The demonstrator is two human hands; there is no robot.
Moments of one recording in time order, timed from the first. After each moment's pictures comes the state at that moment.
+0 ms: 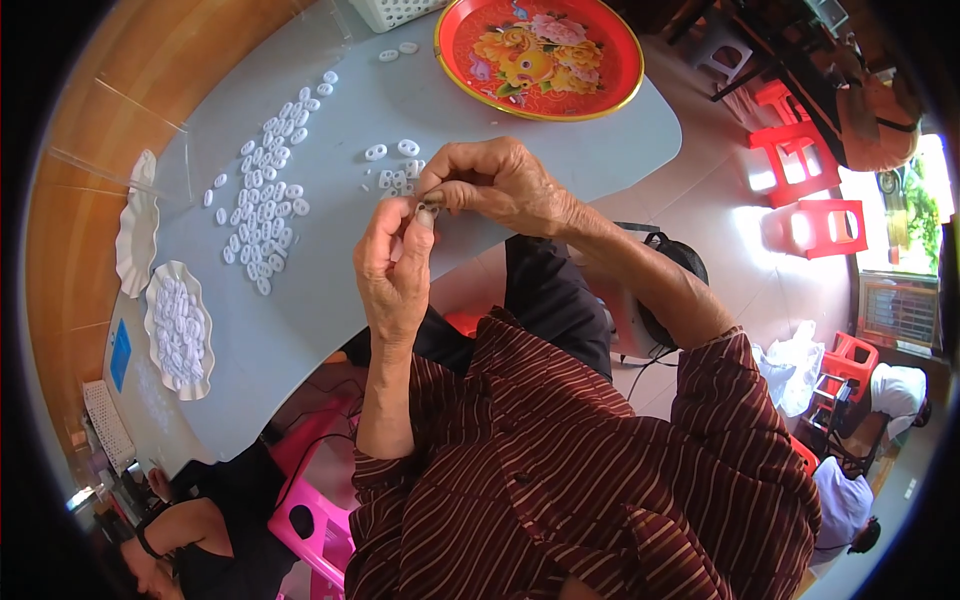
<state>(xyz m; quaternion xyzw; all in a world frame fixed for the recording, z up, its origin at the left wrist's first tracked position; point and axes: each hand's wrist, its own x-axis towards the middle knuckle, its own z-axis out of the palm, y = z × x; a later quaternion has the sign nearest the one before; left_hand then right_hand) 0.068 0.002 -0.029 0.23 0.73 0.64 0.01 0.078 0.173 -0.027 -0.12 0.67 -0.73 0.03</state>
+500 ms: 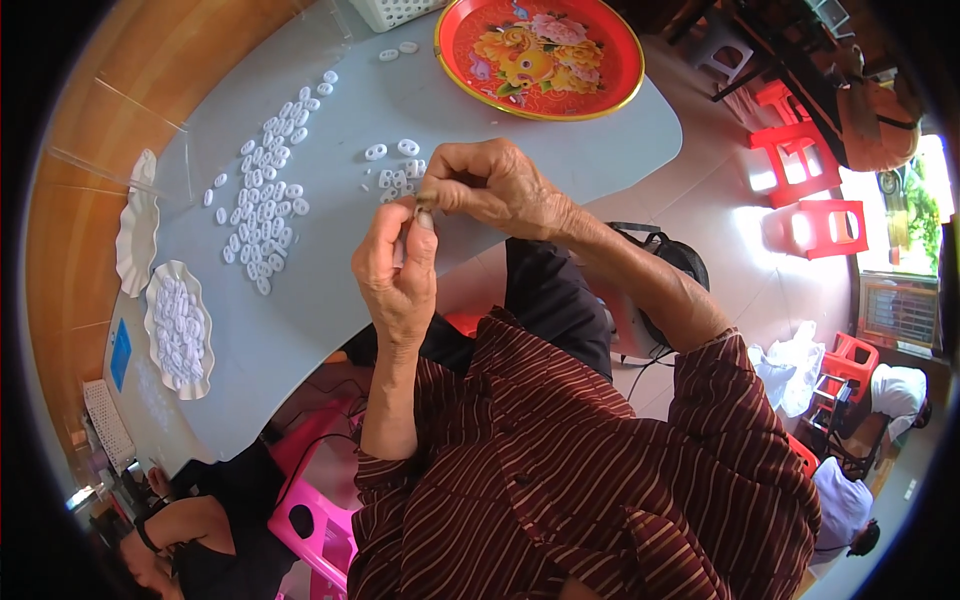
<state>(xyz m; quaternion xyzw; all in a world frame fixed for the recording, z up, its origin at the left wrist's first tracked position) 0.073 0.005 -0.030 0.26 0.77 0.58 -0.07 0.079 0.172 -0.020 -0.12 0.78 -0.61 -0.04</state>
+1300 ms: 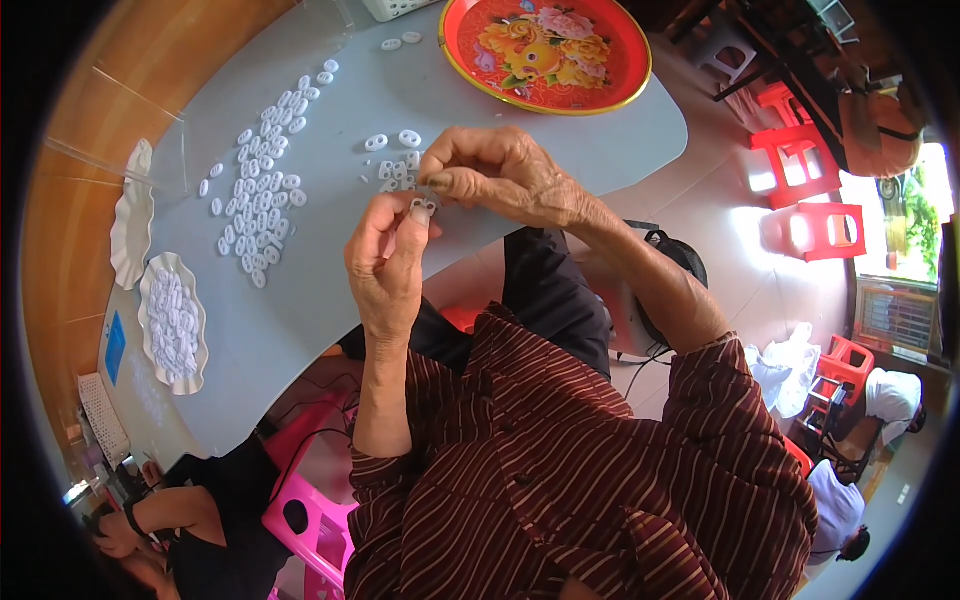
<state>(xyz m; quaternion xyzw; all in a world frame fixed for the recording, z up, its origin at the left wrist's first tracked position) 0.071 0.000 -0.025 0.18 0.69 0.70 0.06 0.079 0.176 -0.014 -0.09 0.70 -0.71 0.04</state>
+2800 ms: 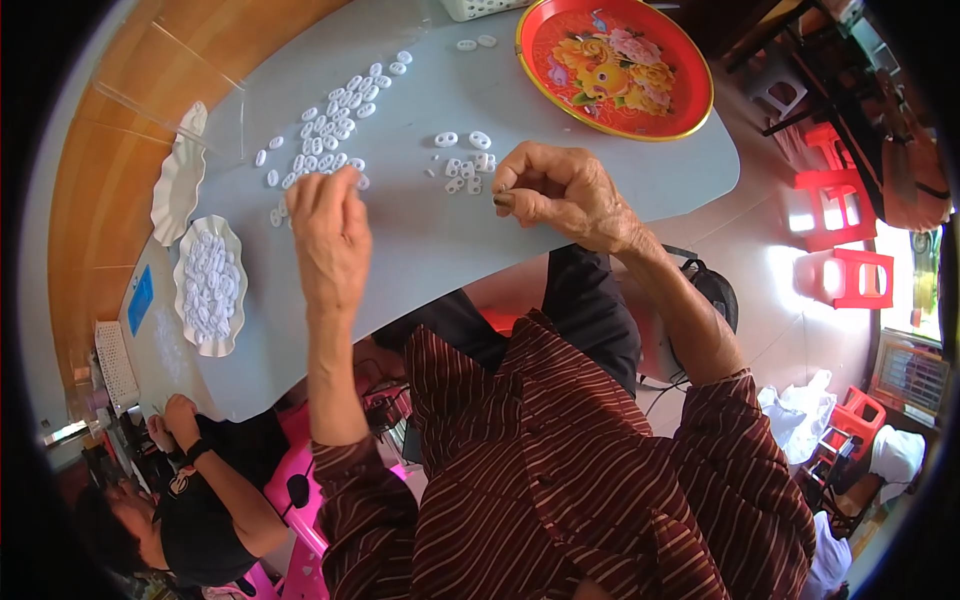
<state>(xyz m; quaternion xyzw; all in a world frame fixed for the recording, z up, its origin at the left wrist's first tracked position) 0.004 -0.079 -0.011 0.30 0.89 0.27 -0.19 0.085 0.173 -0.012 -0.08 0.66 -0.74 0.07</state>
